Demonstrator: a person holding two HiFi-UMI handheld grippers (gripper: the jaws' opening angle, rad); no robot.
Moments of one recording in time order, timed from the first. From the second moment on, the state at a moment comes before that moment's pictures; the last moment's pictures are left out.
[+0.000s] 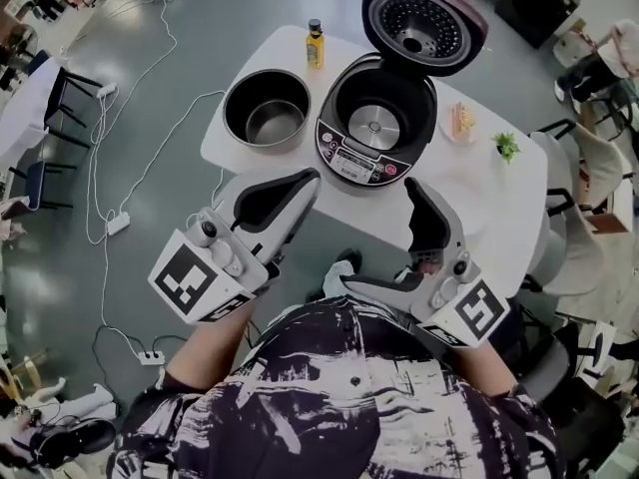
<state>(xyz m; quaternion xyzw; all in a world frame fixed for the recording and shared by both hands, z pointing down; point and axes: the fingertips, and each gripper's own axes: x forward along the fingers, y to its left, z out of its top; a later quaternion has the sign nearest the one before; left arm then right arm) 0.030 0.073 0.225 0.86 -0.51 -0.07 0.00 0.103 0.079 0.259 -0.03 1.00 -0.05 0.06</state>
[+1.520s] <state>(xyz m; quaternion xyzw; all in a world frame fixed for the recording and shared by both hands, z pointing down) -0.189 -0.109 0.228 0.87 -0.49 -0.09 -0.01 -0.113 -0.121 0.263 -0.10 0.99 0.00 -0.08</state>
